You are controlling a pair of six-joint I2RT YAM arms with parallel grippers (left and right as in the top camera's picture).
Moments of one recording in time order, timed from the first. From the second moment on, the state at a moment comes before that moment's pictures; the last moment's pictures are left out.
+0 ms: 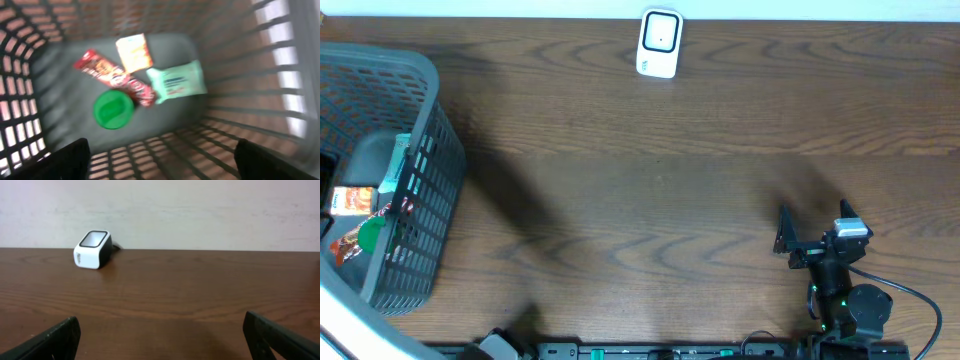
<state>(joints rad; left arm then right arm) 0.83 1.36 1.64 -1.24 0.11 -0.50 -0.13 0.01 0.01 -0.05 -0.23 0.02</state>
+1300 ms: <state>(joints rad) 0.83 1.75 1.18 -0.96 -0.06 -0.47 -0.13 0.01 0.01 -0.05 -0.23 0.02</state>
